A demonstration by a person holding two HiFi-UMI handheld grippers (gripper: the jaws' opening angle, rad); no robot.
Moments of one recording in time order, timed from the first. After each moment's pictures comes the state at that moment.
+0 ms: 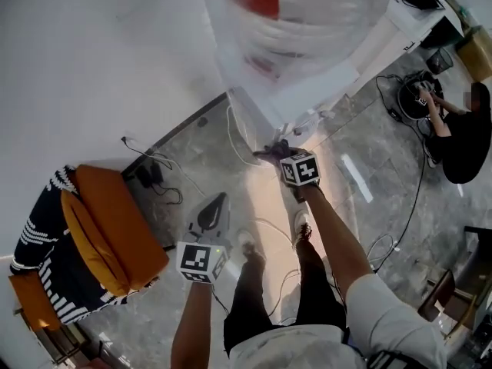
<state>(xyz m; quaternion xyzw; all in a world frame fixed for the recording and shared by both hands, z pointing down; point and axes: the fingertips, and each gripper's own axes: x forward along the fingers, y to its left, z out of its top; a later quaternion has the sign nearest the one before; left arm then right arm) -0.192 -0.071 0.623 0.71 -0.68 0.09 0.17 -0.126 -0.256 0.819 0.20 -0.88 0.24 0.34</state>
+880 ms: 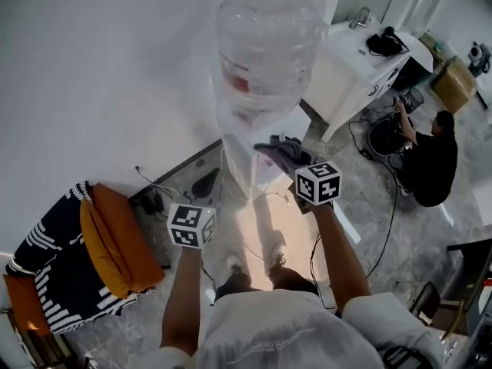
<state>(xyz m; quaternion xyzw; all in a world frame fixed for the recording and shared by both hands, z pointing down) -0.169 -0.104 0.407 0.73 -0.67 0.08 0.11 -0.050 -0.237 0.427 0.24 -0.95 0.13 0.15</state>
